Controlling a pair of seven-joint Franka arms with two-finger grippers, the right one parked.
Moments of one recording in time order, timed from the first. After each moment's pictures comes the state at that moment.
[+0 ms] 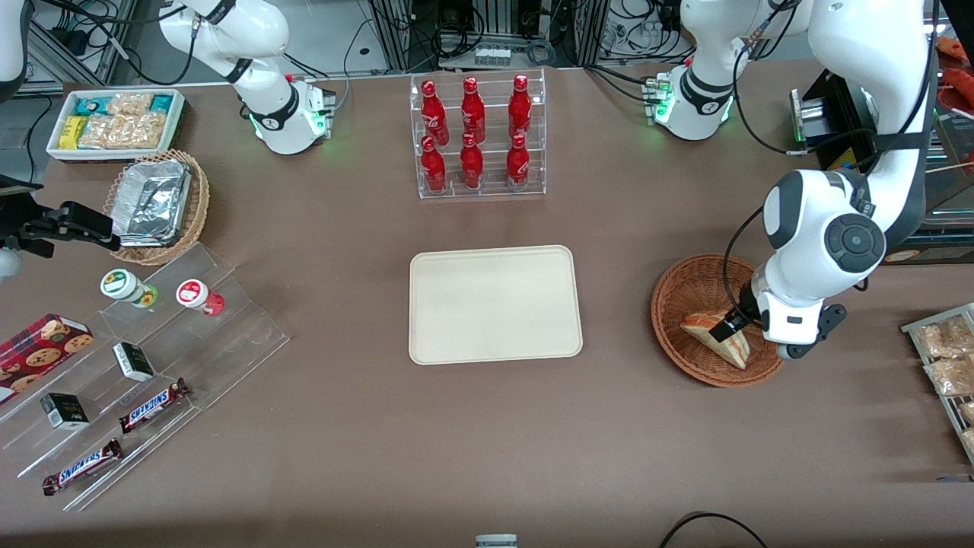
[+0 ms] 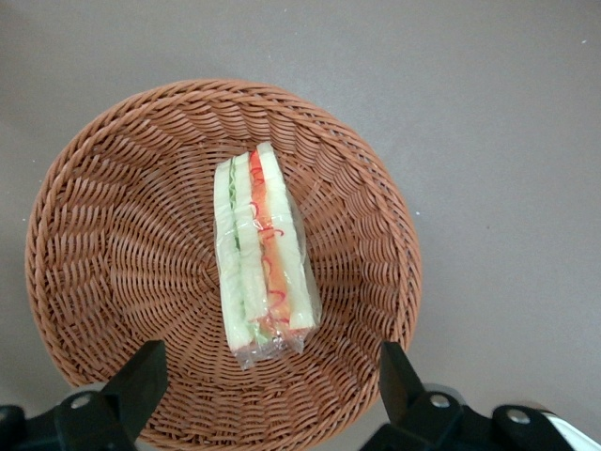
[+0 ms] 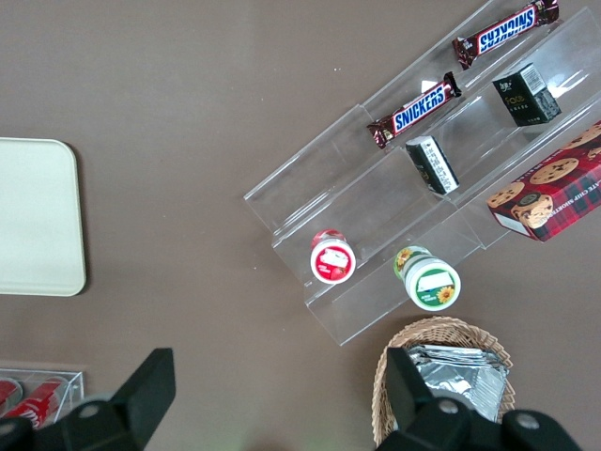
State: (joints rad) arm -0.11 0.27 -0.02 -1.96 0.01 2.21 -0.79
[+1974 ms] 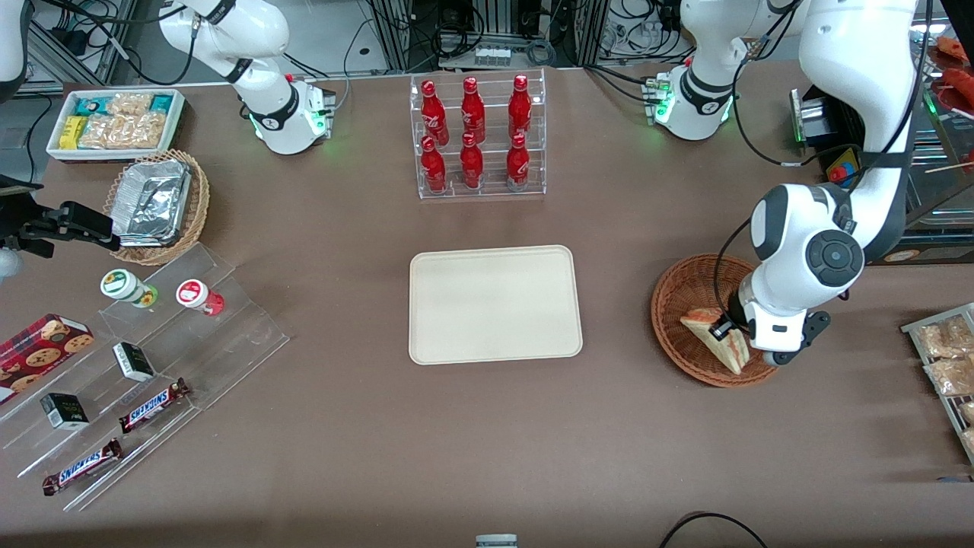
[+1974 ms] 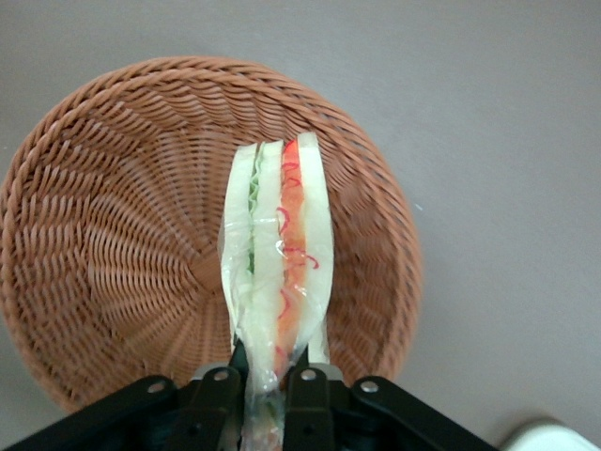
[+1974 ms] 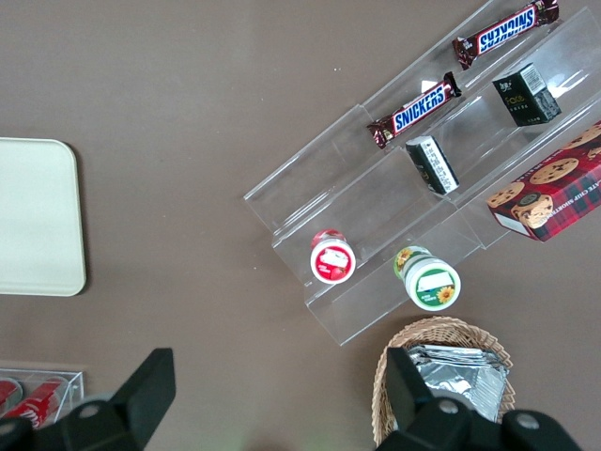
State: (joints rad) arm -0.15 0.31 -0.03 -1.90 0.01 2.16 -0.81
